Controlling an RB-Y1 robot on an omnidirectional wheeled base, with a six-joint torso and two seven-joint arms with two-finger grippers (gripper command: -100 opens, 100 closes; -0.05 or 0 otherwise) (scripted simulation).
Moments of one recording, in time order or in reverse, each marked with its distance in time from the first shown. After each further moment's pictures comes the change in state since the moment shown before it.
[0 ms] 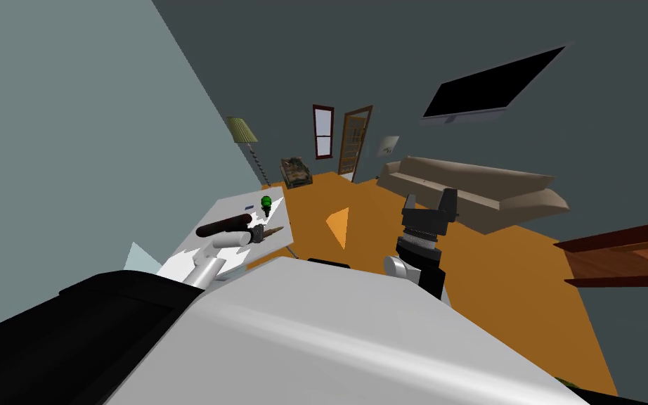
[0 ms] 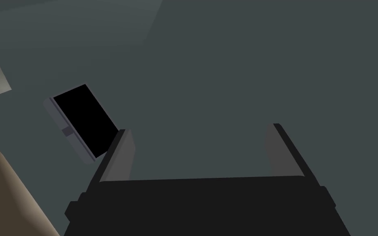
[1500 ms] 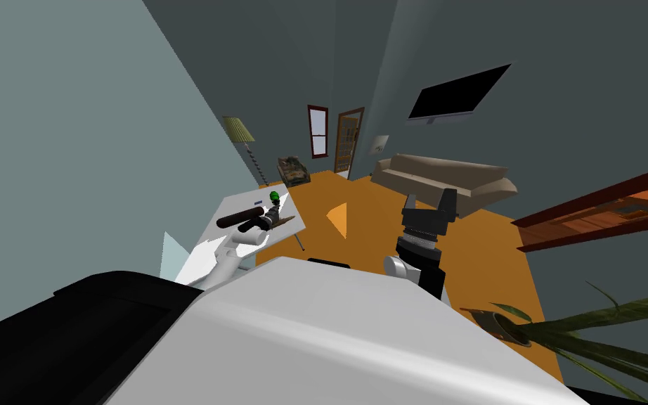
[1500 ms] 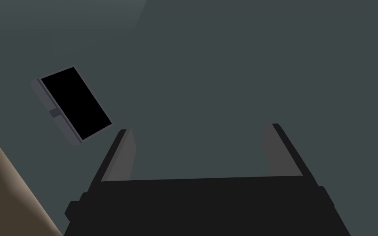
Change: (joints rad) left arm -0.040 -0.110 -0.130 -0.242 -0.187 -0.372 -0.019; right arm 0.000 0.000 0.000 0.000 0.000 0.000 0.000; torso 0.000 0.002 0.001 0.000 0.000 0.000
